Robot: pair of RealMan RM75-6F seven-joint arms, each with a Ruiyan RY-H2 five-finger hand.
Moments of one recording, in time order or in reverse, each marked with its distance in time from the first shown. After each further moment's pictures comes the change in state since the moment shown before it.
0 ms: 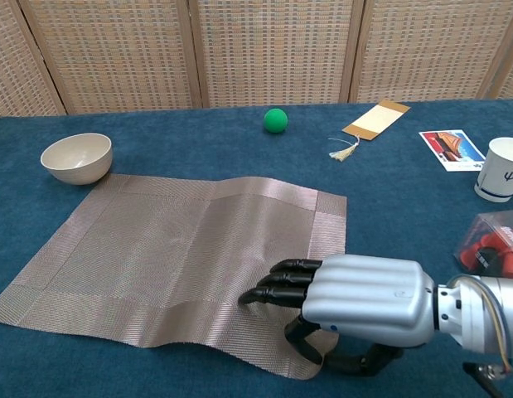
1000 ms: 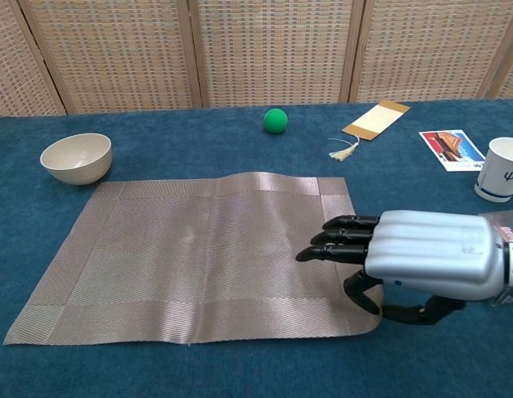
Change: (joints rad) left arm 0.000 -0.001 0.004 -0.009 0.009 0.000 0.012; right arm -0.031 0.167 -0.032 -0.002 -0.028 0.093 -0.063
